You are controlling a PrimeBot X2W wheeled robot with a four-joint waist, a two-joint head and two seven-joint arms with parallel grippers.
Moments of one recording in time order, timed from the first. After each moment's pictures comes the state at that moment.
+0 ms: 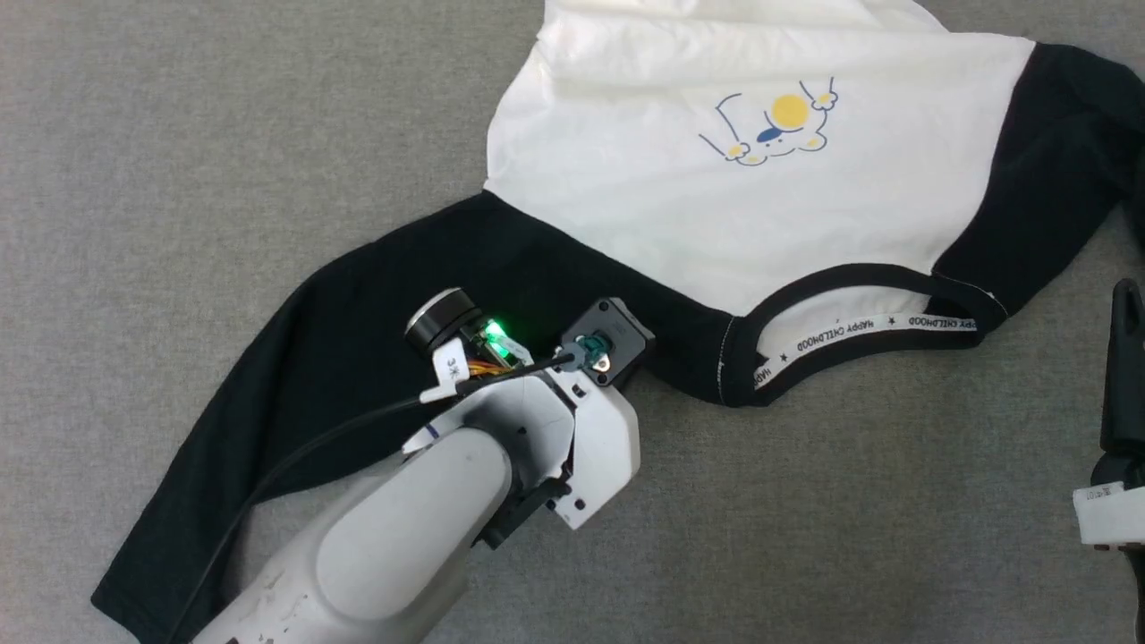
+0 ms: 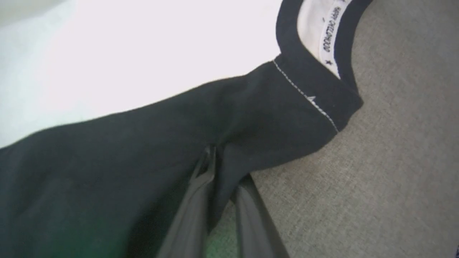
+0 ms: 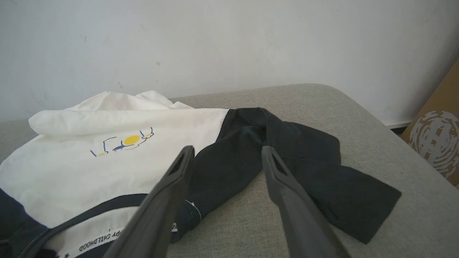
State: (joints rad) left arm -0.63 0.29 -0.83 0.15 -0.33 -0.05 0.41; right arm 0.00 -0.05 -0.29 -0.34 0.26 0.13 0.05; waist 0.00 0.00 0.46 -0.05
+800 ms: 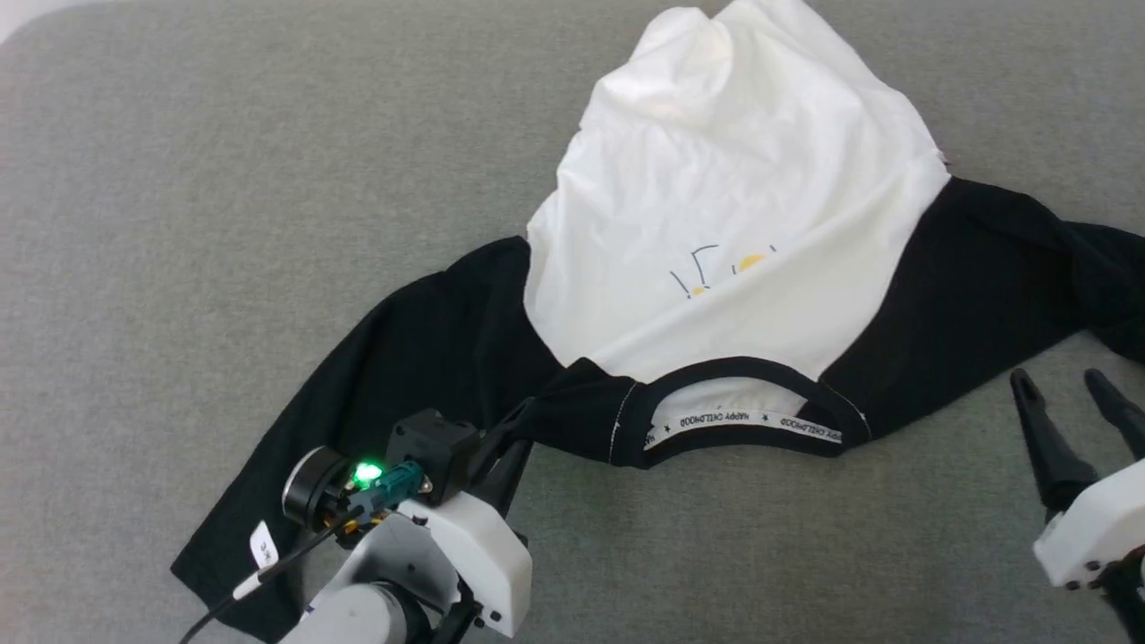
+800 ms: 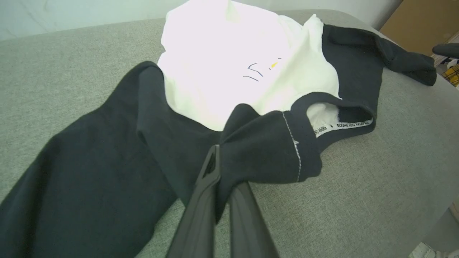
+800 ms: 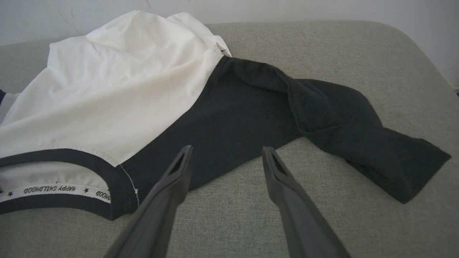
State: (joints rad) left arm -0.23 0.42 -0.65 -0.15 -0.45 0.19 0.17; right arm 0.04 -0.14 -0.22 -0.30 0.29 0.13 0.43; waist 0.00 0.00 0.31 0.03
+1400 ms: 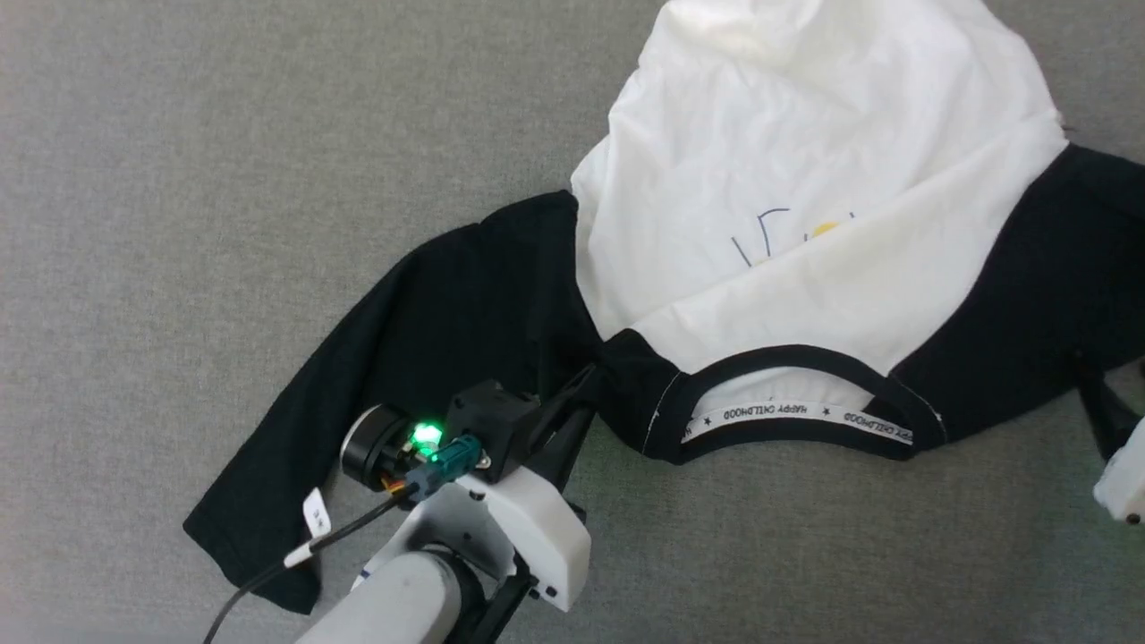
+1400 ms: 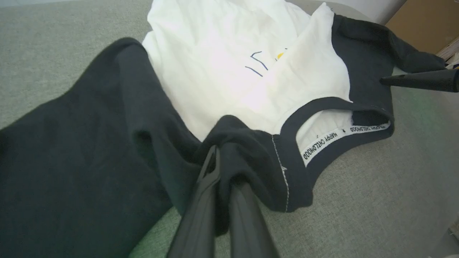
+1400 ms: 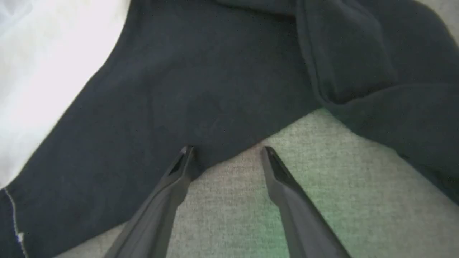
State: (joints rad) left arm -0.32 0.35 -0.70 -0.14 -0.43 0.17 0.16; right arm -0.12 -0.16 -0.35 -0.14 0.29 0.13 0.67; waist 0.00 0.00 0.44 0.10
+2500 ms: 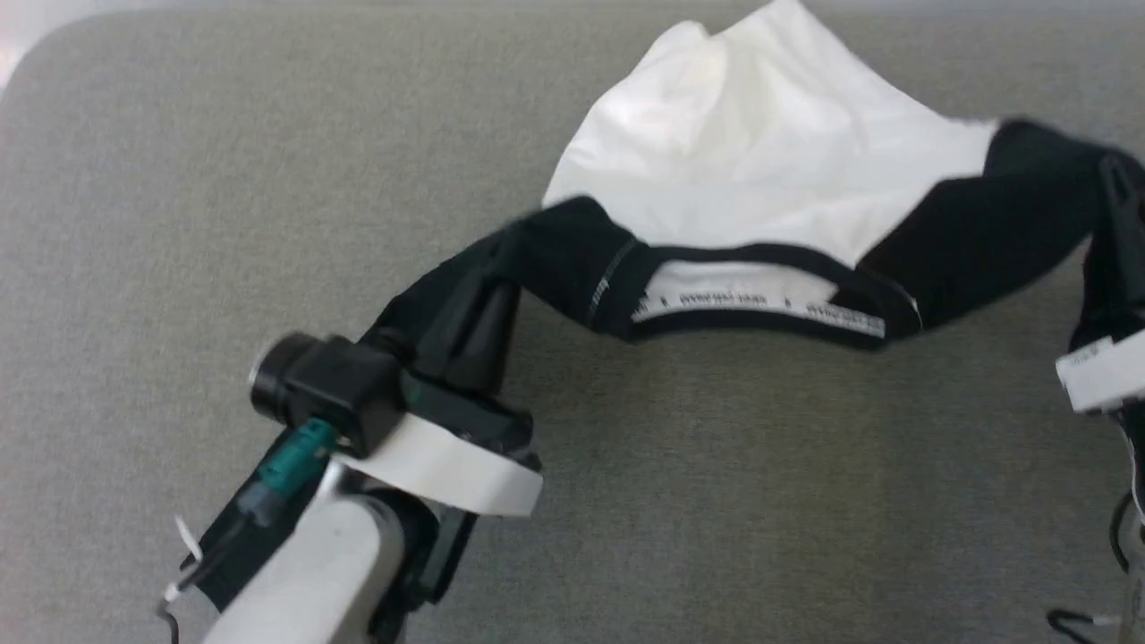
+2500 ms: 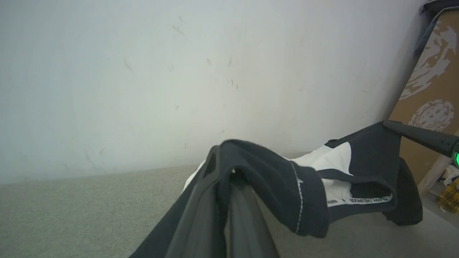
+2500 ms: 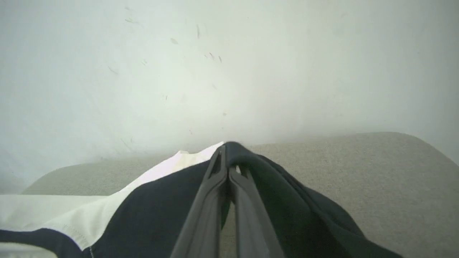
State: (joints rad) left arm -0.34 0.33 -0.56 -0.22 -0.44 0.21 -0.12; right arm -0.26 -0.11 -0.24 -0.21 0.38 0.13 0.31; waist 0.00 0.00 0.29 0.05
